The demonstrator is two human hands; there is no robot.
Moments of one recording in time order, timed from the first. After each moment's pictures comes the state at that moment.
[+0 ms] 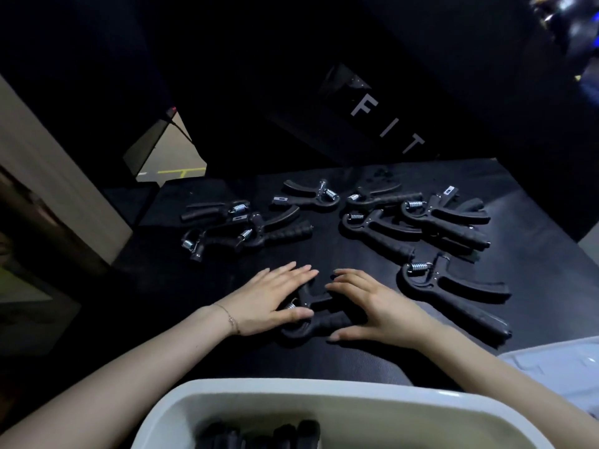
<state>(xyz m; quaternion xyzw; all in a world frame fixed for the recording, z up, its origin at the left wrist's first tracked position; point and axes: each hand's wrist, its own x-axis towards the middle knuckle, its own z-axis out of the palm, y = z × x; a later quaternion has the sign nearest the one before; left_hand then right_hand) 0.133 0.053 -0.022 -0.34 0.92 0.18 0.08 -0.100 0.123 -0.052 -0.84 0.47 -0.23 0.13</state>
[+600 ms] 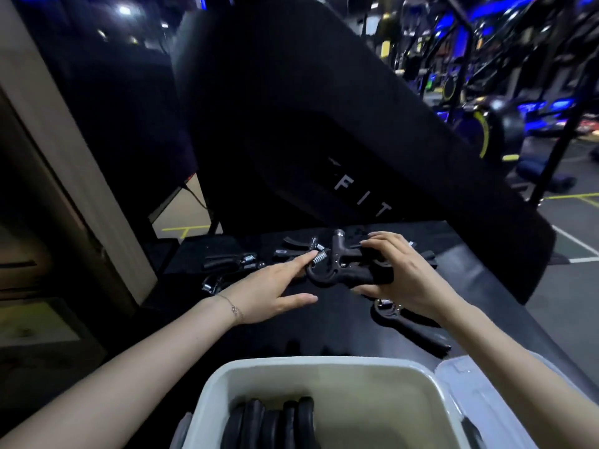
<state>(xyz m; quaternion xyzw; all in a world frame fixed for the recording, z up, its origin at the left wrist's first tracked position) 0.125 0.112 0.123 -0.33 0.92 0.18 -0.07 -0.130 0.174 0.105 -0.76 0.55 -0.34 -0.03</state>
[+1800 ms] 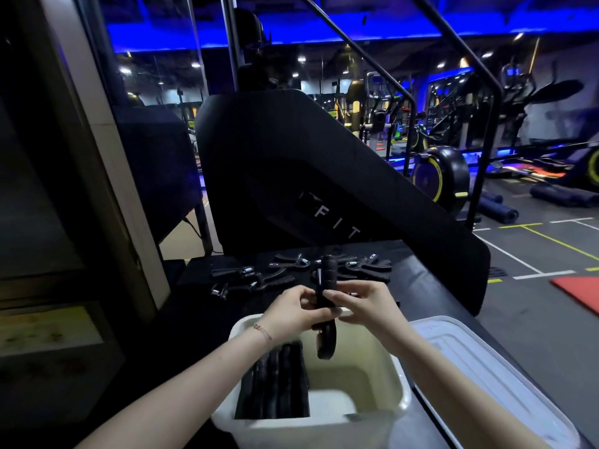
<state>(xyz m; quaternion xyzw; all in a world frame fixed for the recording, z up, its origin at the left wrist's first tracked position) 0.120 0.278 0.139 -0.40 0.74 0.48 -0.25 -0.030 0.347 0.146 -0.51 0.54 -0.56 0.38</state>
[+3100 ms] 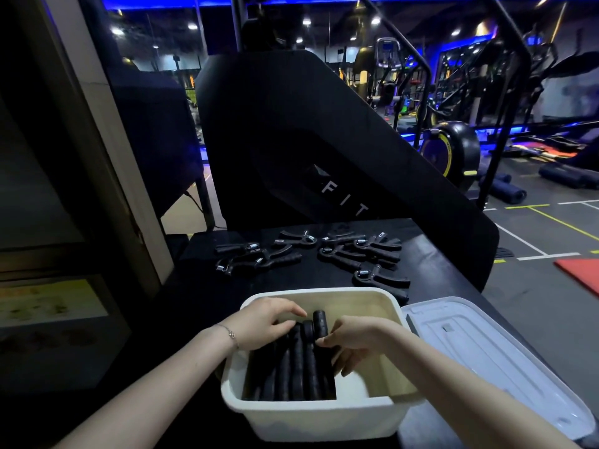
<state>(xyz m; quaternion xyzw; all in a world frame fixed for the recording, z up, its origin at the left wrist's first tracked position) 0.189 0.247 0.099 -0.32 0.92 0.19 -0.08 -0.004 0.307 0.080 -0.48 0.66 -0.09 0.57</state>
